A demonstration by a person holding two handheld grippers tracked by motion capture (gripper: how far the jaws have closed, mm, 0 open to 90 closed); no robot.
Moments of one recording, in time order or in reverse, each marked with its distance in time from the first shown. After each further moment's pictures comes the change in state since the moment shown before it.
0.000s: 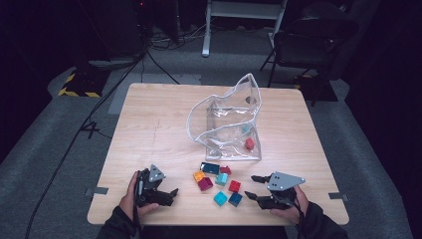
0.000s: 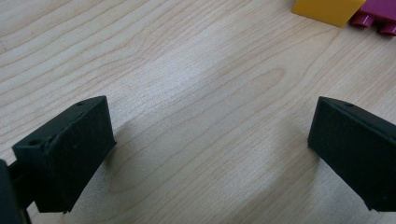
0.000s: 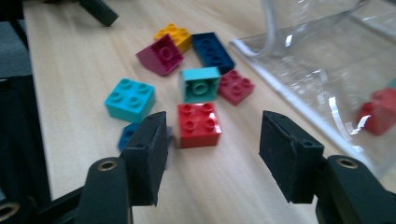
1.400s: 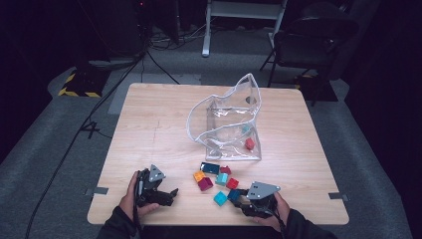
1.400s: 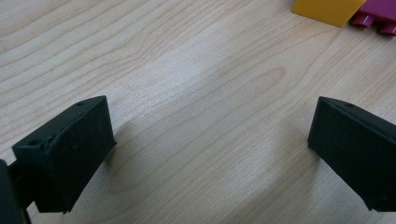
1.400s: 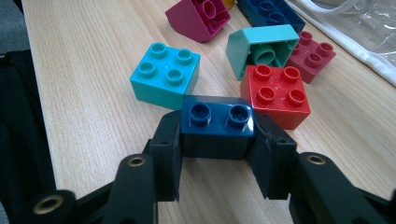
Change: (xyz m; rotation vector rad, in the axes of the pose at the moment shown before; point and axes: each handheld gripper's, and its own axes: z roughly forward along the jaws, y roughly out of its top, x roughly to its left) left arm 0.000 0.000 0.000 0.000 0.000 -0.001; right arm 0.031 -0.010 0.046 0.094 0.023 0.011
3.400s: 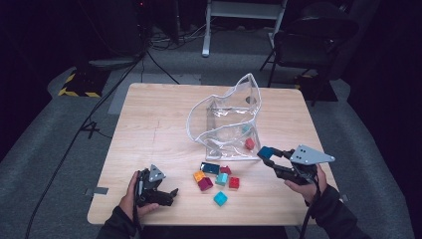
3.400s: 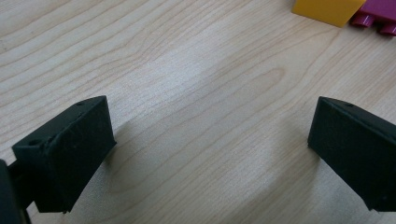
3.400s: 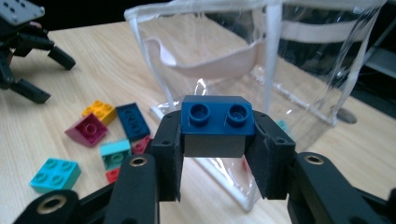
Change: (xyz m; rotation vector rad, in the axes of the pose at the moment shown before) left arm 0.000 0.000 0.000 0.000 0.000 0.000; right arm -0.079 0.052 -0.106 -0.249 -0.235 0.033
